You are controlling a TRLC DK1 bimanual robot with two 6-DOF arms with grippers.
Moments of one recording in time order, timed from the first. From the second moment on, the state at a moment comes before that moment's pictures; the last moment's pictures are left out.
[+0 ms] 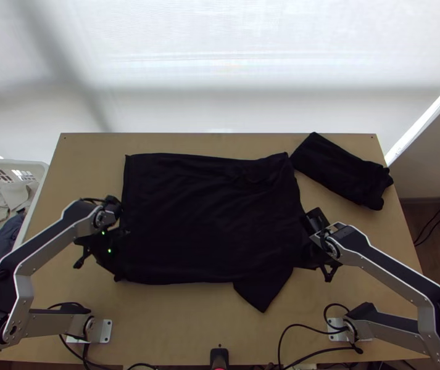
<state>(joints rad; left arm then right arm) -0.19 1.45 0.90 -1.22 0.15 0.34 0.49 1.28 0.66 -0.74 -0.20 0.63</state>
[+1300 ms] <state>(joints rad) -0.02 1.37 1.03 -1.03 0.28 0.23 0.45 1.18 0.75 -0.68 -0.18 0.57</state>
